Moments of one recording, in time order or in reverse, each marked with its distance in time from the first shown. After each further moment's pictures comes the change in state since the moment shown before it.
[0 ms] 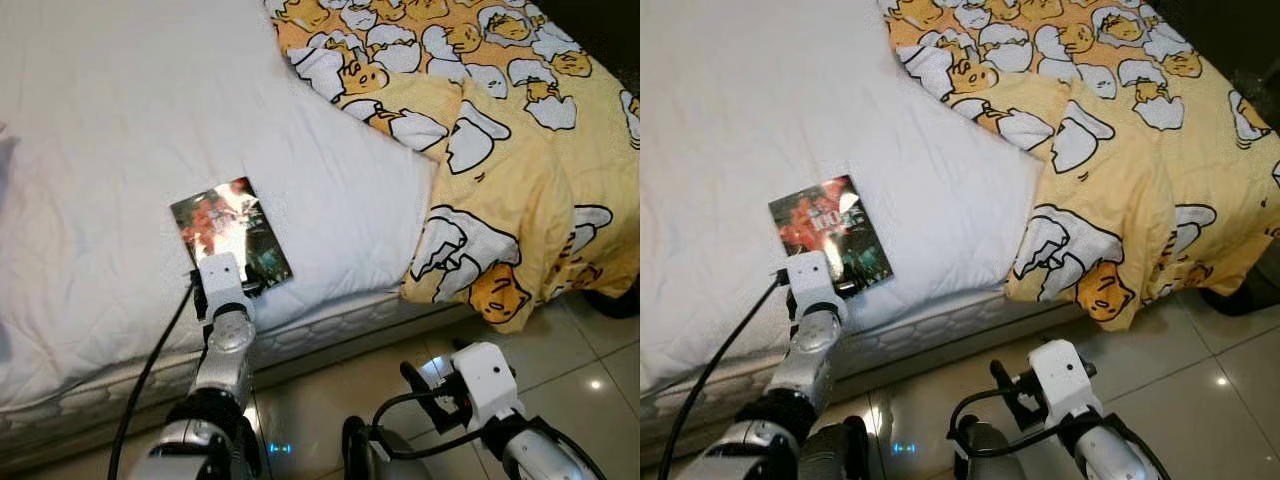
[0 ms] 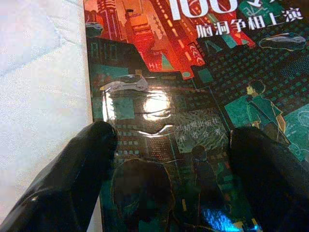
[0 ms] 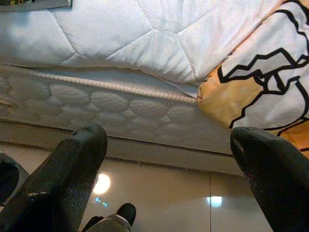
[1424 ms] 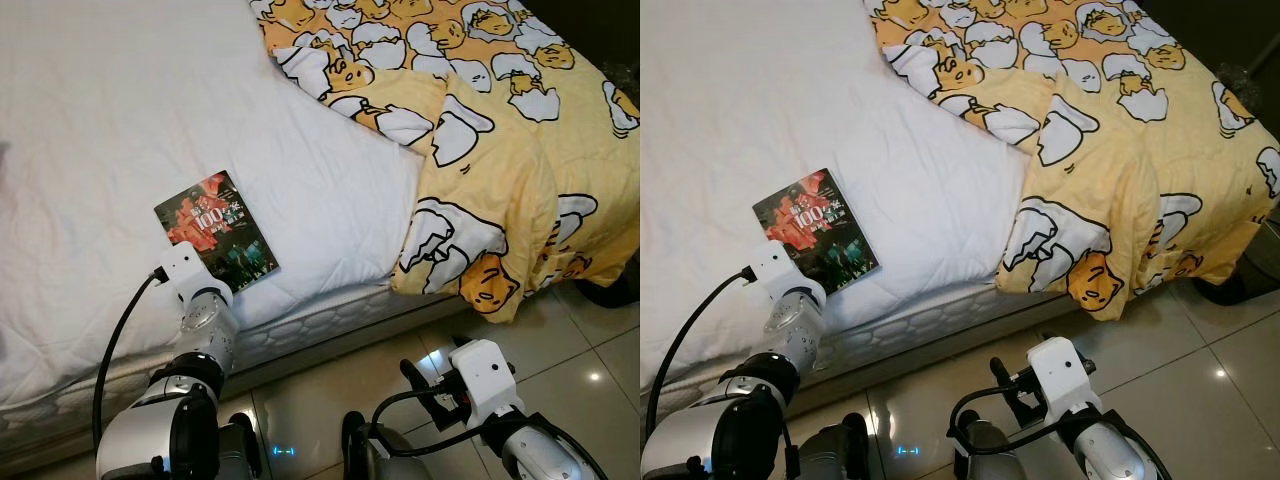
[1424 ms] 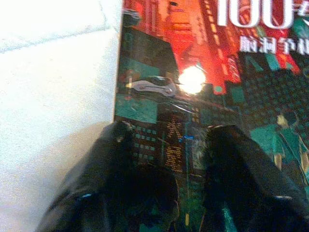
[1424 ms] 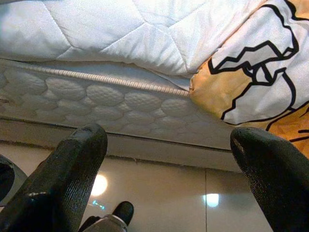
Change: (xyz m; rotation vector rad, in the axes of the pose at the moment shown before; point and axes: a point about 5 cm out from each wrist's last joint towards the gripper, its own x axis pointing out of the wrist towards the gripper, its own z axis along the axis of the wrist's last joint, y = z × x) left arm 0.026 0.024 0.018 -0.311 0.084 0.040; right arm 0.002 -0.001 0.003 -0.022 -0.007 -0.001
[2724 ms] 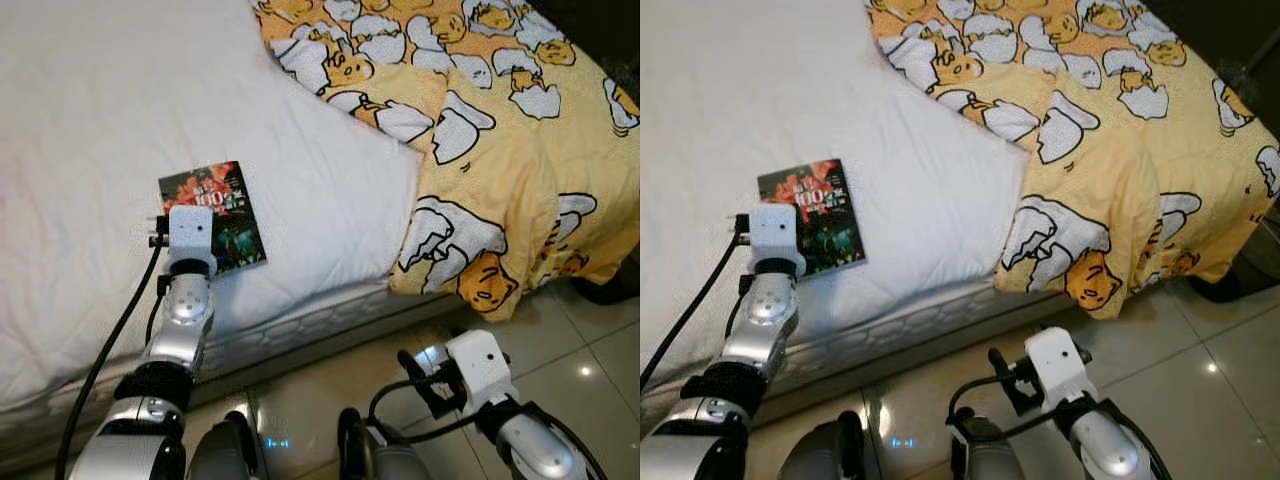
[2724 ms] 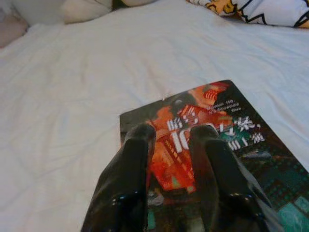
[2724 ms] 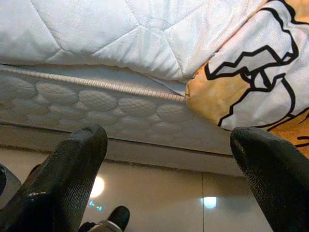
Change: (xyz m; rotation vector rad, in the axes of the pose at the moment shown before) left arm -0.017 -0.010 0.052 0.584 -0.520 -0.175; right arm 0.012 -0.003 0.004 -0.001 -0.026 -0.005
